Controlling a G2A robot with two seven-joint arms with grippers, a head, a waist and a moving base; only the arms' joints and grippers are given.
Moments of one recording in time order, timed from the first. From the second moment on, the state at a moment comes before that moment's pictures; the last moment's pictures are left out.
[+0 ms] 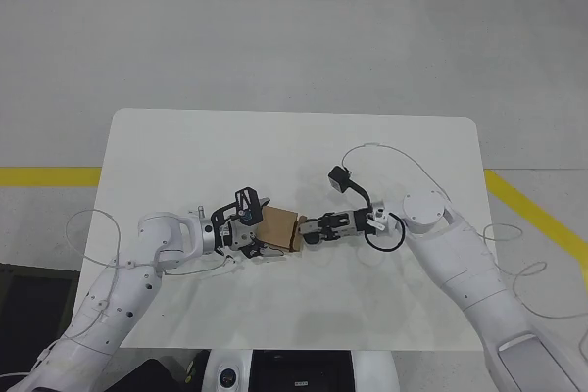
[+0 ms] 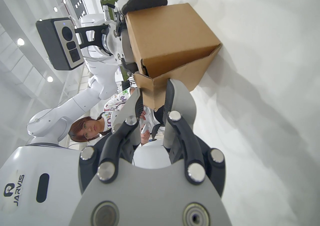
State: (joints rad) left arm 1.11 -1.01 -1.09 -1.51 1.20 -0.89 -0.17; right arm -0.78 -1.23 0.90 -1.09 0.31 -0.17 1.25
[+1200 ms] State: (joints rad) left arm 1.11 -1.01 -1.09 -1.52 1.20 -0.90 -0.17; right arm -0.73 -1.26 0.83 -1.07 0.28 -0.17 1.25
